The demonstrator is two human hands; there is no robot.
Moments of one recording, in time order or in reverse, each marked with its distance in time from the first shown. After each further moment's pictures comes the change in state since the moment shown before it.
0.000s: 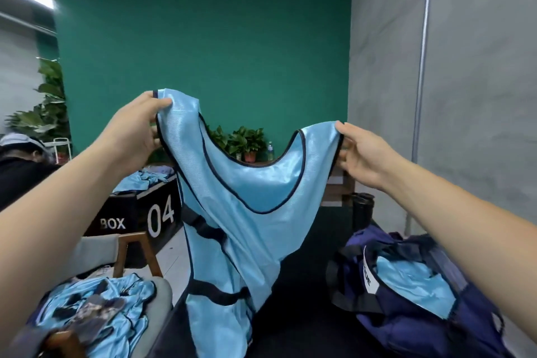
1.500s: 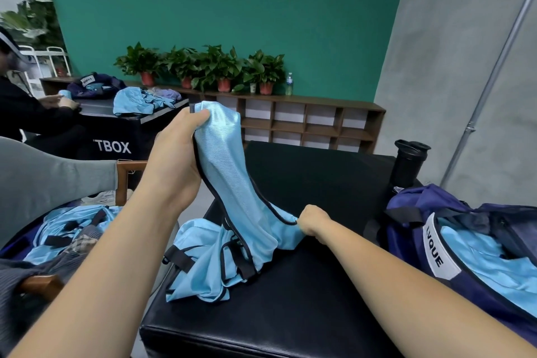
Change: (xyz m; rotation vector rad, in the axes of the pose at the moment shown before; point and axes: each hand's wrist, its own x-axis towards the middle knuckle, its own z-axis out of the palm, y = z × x) left_hand -0.025 -0.219 0.016 -0.362 0.056 -0.252; right_hand 0.073 0.387 0.048 -1.249 -0.085 0.711
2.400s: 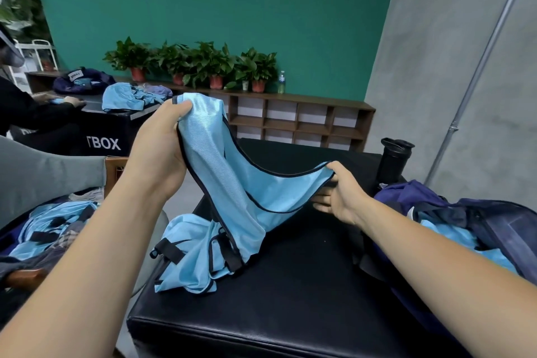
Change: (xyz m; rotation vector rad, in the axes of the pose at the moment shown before) left_hand -0.003 0.008 0.005 -0.029 0.007 0.012; right_hand -0.036 0.042 -0.092 1.118 -0.088 -0.072
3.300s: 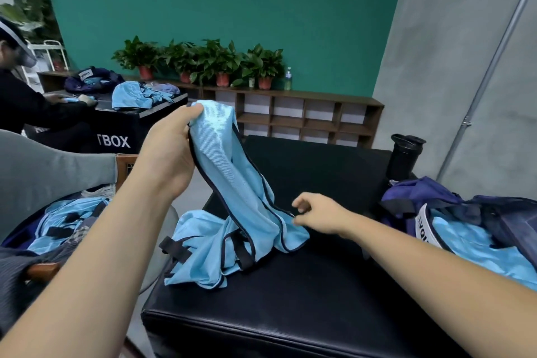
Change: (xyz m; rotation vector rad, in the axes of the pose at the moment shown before) left_hand 0.005 -0.005 -0.010 0.030 0.036 -0.071; right_hand -0.021 0.033 0.041 -1.077 -0.198 -0.232
